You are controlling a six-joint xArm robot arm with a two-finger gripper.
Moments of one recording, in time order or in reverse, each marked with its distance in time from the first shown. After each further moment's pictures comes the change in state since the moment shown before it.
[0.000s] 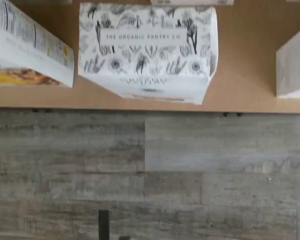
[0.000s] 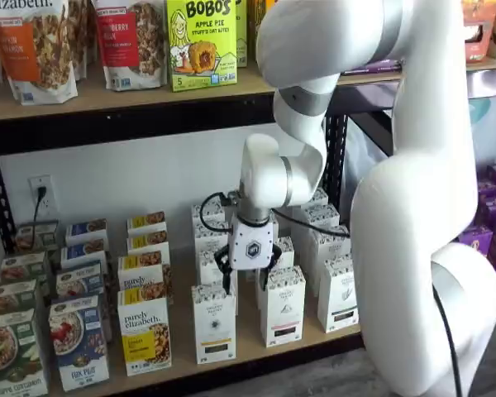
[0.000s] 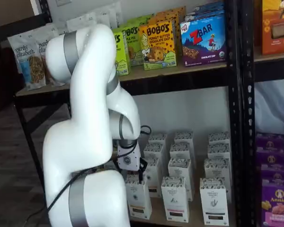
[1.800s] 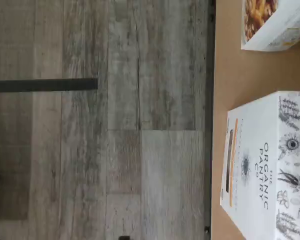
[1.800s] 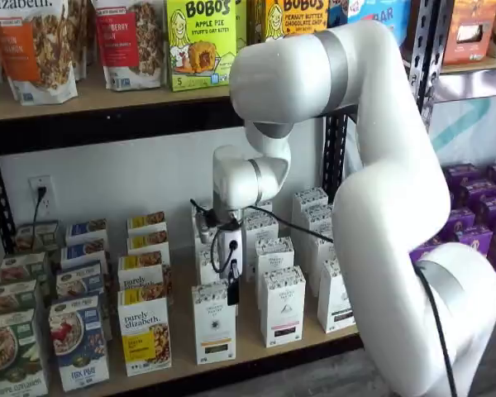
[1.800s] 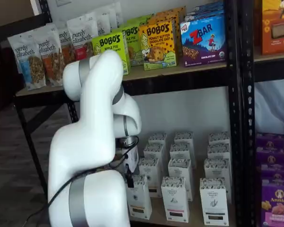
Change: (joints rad) arm 0.010 0.347 -0.460 -0.189 0.213 -1.379
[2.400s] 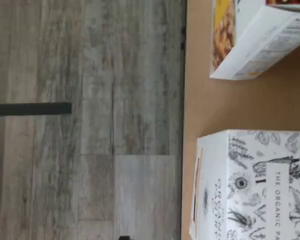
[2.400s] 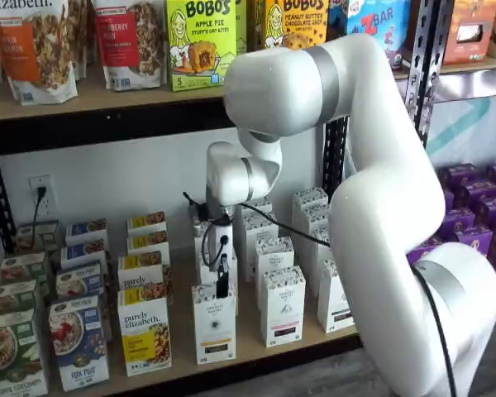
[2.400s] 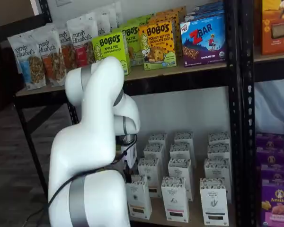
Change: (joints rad) arm 0.012 0.079 -0.135 0.062 0.015 -0.038
